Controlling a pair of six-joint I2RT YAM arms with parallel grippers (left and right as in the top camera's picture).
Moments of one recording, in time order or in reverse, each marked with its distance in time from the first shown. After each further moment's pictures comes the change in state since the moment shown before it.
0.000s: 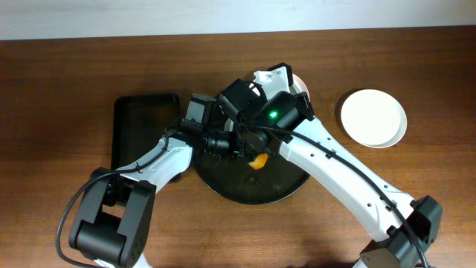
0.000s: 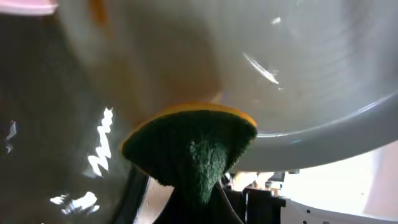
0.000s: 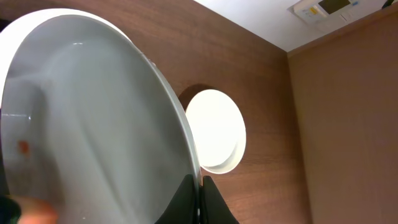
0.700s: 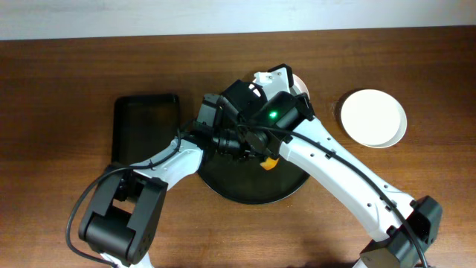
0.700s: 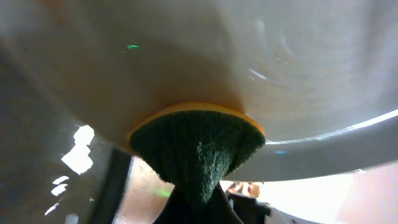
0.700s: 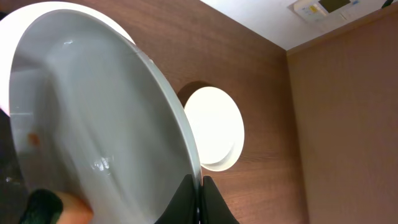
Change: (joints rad) left arm -0.068 0.045 0.005 0.127 0.002 -0.174; right arm 0.001 0.000 0.000 -0.015 -0.004 0.000
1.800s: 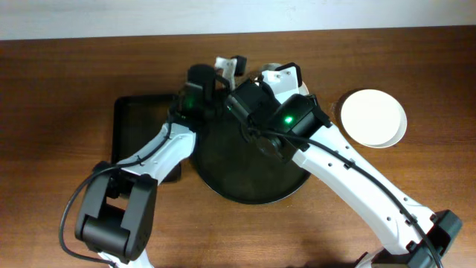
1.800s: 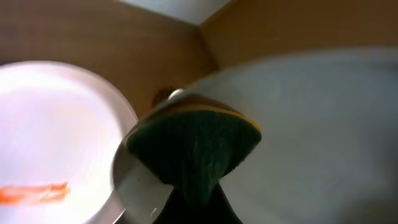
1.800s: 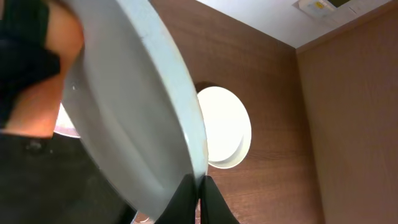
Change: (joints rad) left arm 0.063 0.004 0.176 0.232 -0.336 0.082; right arm 0.000 -0.074 0.000 -0.006 -0.046 0.000
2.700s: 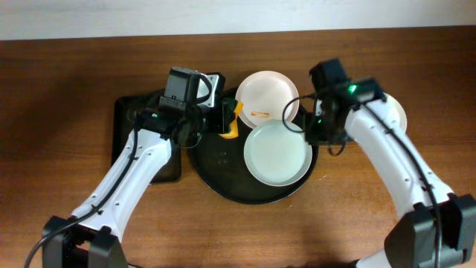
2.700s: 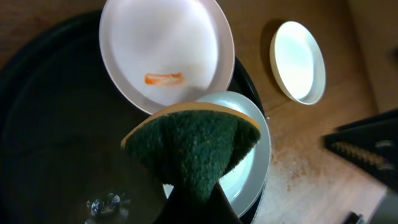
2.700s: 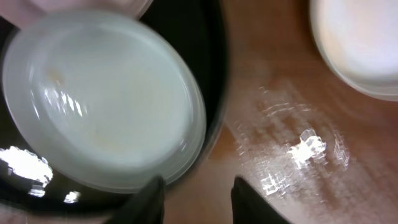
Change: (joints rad) left arm 0.048 -0.266 0.064 -0.863 -0.317 0.349; right arm -0.486 -0.013 -0.352 0.238 -0.849 -0.187
